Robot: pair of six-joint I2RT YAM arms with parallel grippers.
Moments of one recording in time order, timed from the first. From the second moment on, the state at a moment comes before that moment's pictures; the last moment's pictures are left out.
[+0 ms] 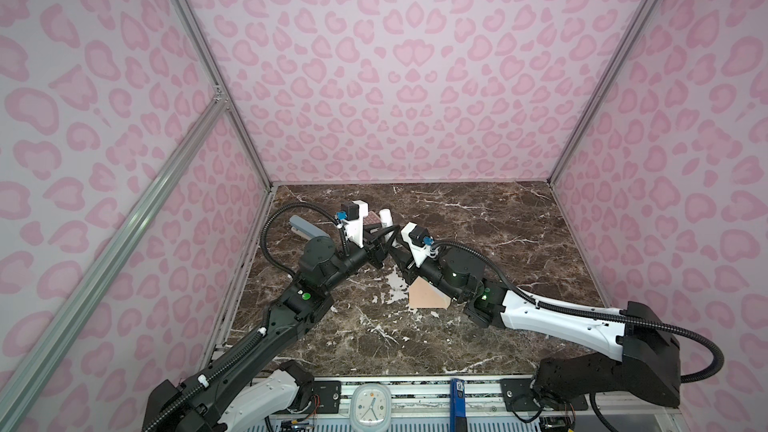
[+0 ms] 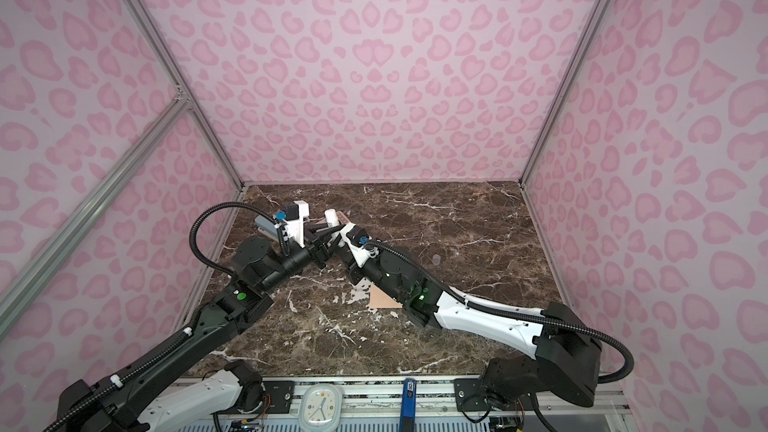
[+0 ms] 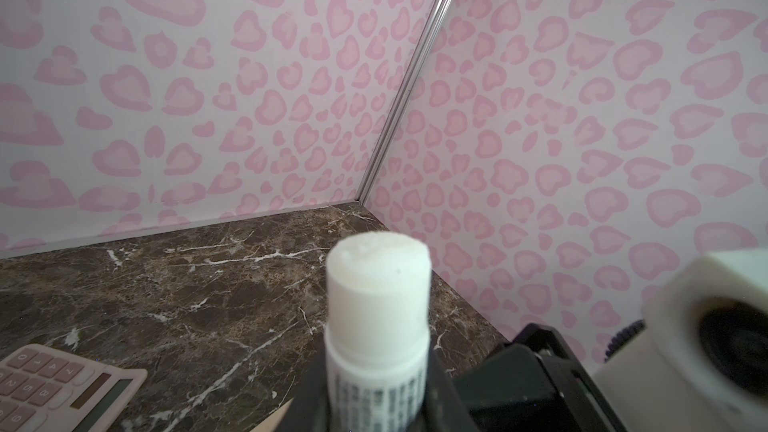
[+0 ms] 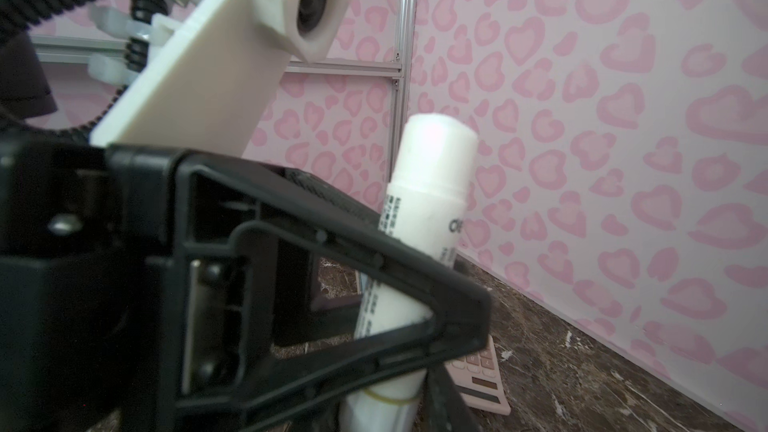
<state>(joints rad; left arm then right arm) -0.60 0.99 0.73 0.31 0.25 -0.42 1.02 1.38 0.90 0.48 0.15 -0.04</state>
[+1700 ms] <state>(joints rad) -0.57 0.94 0.65 0.44 0.24 -0.69 1.00 1.39 0.75 0.73 0.18 -0.15</state>
